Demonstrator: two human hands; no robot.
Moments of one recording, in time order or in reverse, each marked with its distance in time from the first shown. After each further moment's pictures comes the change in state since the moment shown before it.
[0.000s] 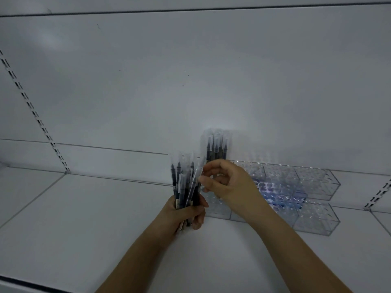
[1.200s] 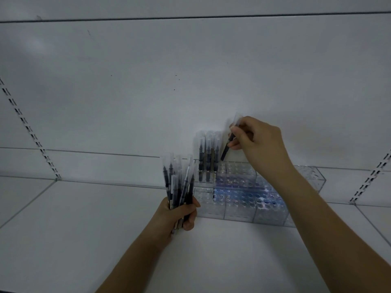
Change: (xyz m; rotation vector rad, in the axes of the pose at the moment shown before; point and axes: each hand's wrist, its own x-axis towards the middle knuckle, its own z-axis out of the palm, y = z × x) left_hand 0.002 -0.003 0.000 -0.053 0.090 -0.035; right_hand 0.030 -0.043 -0.068 -0.532 0.363 -0.338
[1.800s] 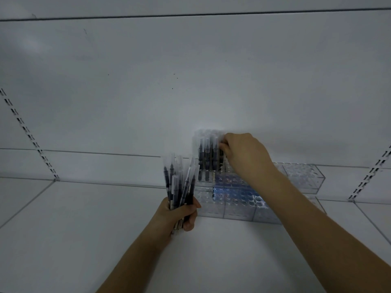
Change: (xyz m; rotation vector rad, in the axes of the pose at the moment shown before) left_hand -0.001 0.002 0.003 0.011 -0.020 -0.006; right_hand 0.003 0.002 0.027 -0.622 -0.282 -0.002
